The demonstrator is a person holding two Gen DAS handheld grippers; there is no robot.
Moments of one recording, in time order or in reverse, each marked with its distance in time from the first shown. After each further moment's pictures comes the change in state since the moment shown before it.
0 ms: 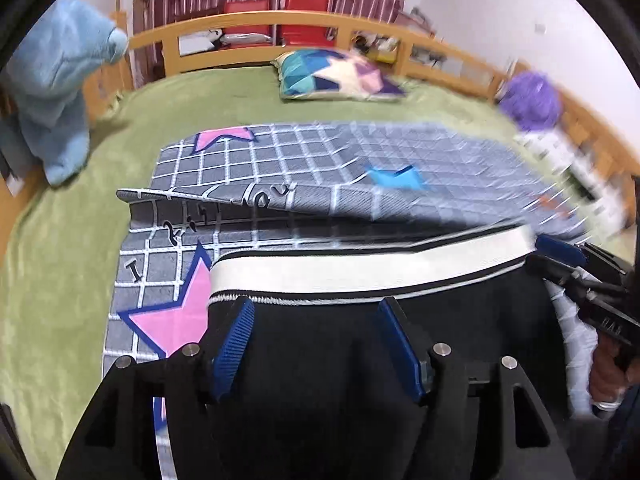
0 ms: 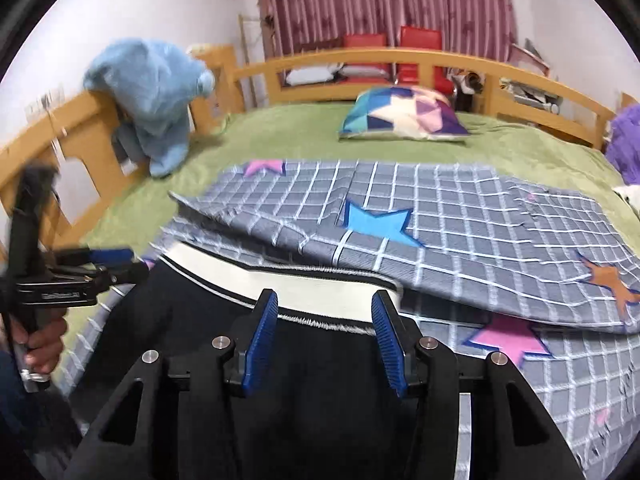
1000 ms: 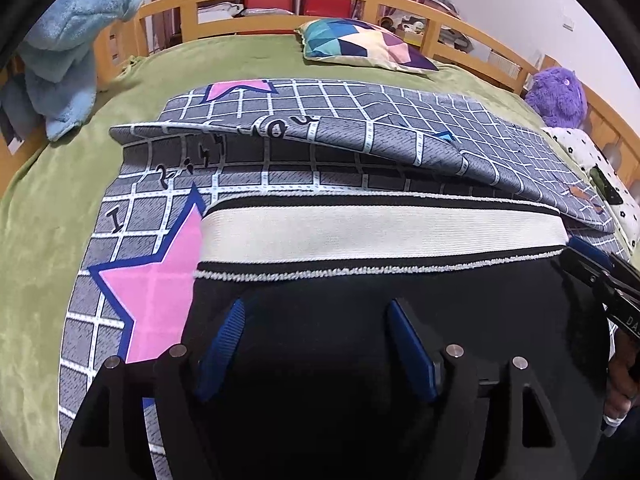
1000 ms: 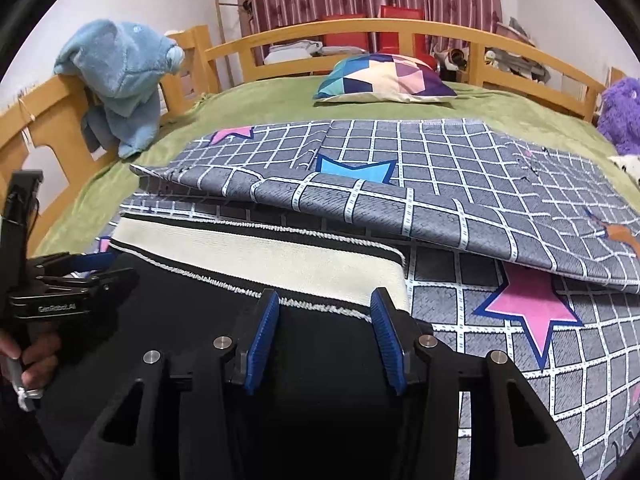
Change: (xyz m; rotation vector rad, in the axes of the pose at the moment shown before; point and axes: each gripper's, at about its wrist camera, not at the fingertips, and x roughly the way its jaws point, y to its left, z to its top) left arm 0.043 0.010 -0.031 -0.099 0.051 0.011; right arm 0.048 -0.025 -0.041 0.059 0.019 -0.037
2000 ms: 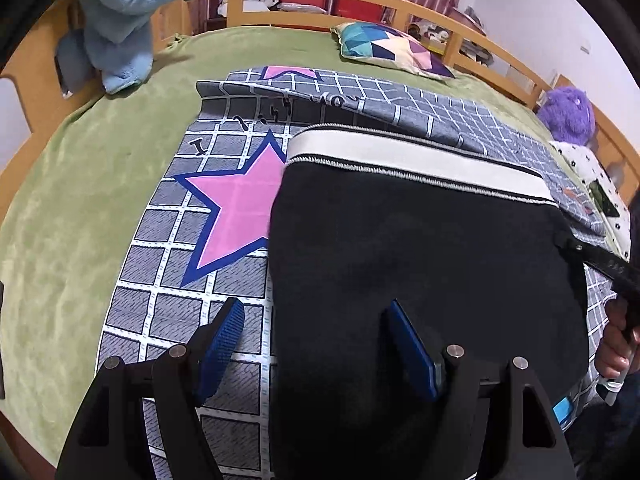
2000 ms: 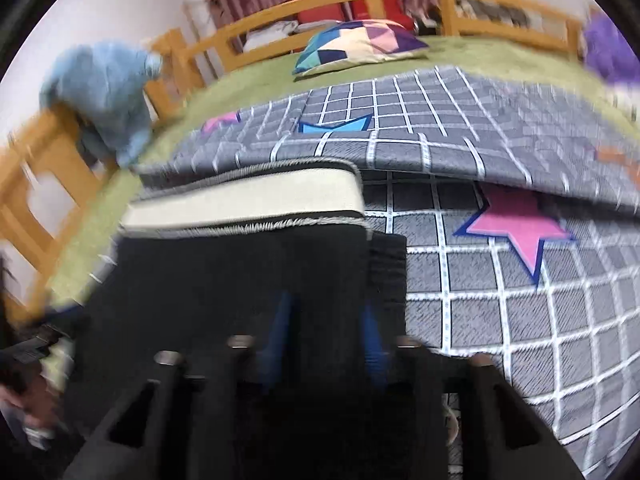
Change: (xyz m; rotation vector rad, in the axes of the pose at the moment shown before) left arm -0.073 0.038 -0.064 -0.096 0.007 0.013; right arm -0.026 -0.040 -0.030 0.219 0.082 0.115
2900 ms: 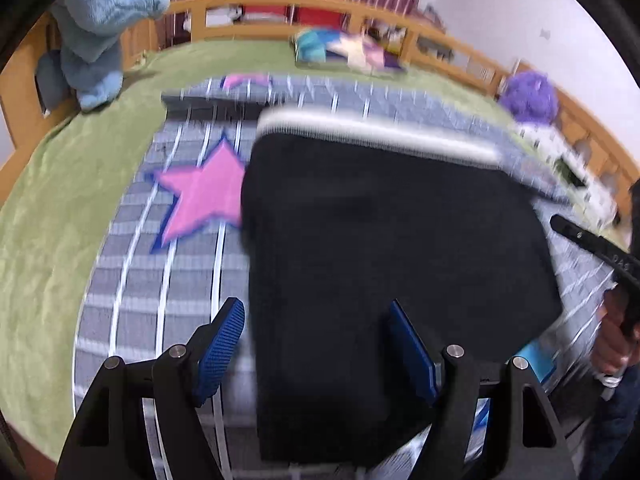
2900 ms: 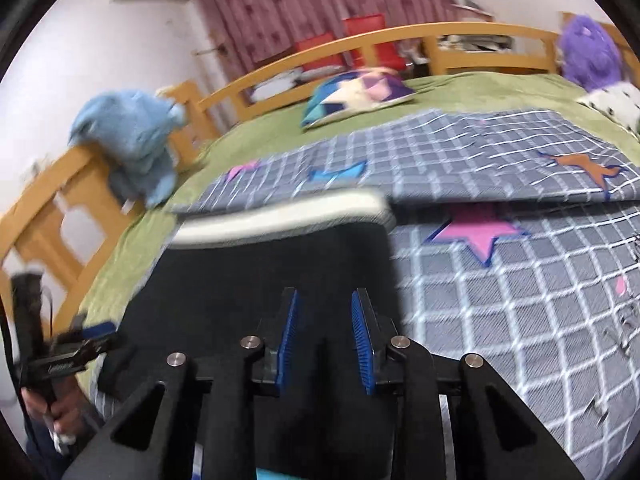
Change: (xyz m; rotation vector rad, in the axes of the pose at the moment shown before) left arm -0.023 -0.032 -0.045 0.099 0.002 -0.063; right arm -0.077 0.024 -0.048 -0.061 -0.130 -0.012
